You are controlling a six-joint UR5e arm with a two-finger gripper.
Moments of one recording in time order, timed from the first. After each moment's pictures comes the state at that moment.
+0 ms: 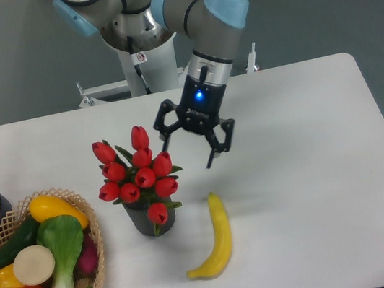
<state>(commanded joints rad) 2.76 -1.62 -2.06 -0.73 0.96 1.02</state>
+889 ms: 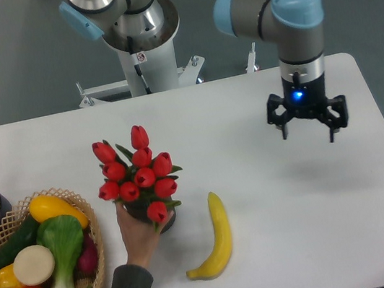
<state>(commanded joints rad) 2.84 -1.87 -1.78 -0.73 1.48 1.24</state>
